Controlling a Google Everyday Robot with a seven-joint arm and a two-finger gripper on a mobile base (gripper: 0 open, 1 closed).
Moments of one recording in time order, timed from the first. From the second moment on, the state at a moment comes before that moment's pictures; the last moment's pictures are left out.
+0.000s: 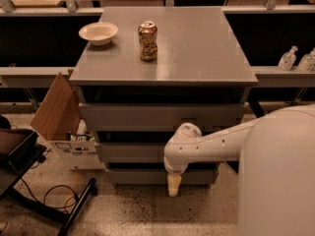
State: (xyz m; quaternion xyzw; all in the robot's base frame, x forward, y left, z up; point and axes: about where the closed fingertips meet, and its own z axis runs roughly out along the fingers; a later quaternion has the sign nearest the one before) arm 0.562 -0.064 0.461 -0.71 0.70 -0.04 0.11
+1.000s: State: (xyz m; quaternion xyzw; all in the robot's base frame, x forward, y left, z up) arm 0.625 -0.069 0.437 -0.68 0.73 -0.08 0.09
